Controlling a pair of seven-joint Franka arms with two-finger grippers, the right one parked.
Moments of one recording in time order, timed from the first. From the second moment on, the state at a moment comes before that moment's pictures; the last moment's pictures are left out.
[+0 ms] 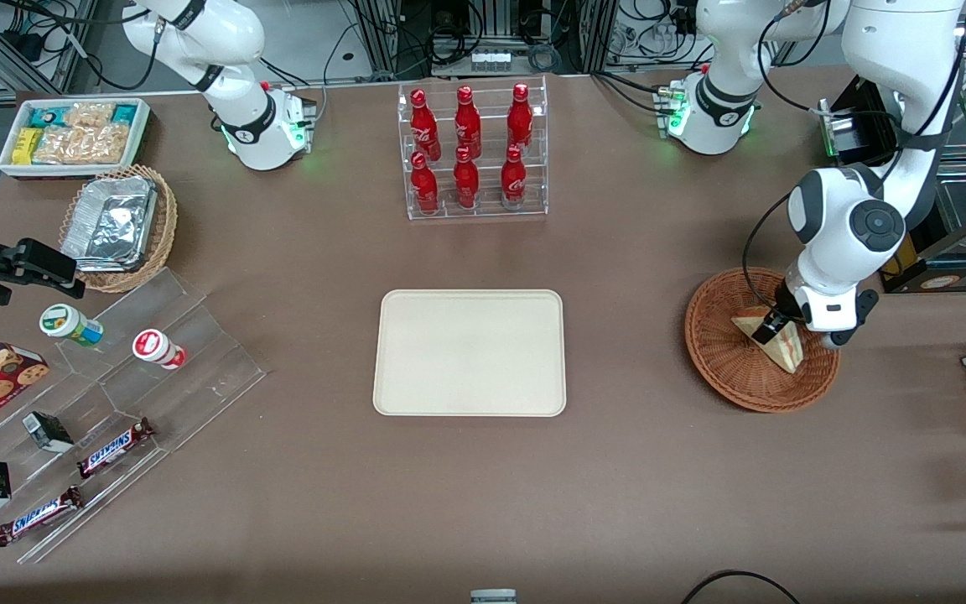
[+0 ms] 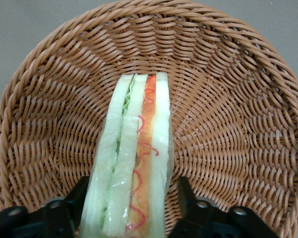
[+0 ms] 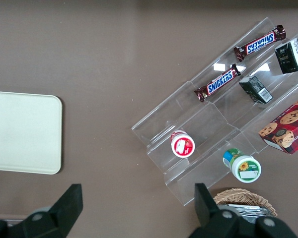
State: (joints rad) arm -0.05 0.19 0.05 -2.40 0.04 2.64 -0.83
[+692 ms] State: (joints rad) arm -0.20 -0.04 0.01 -2.16 0.12 2.06 -0.83
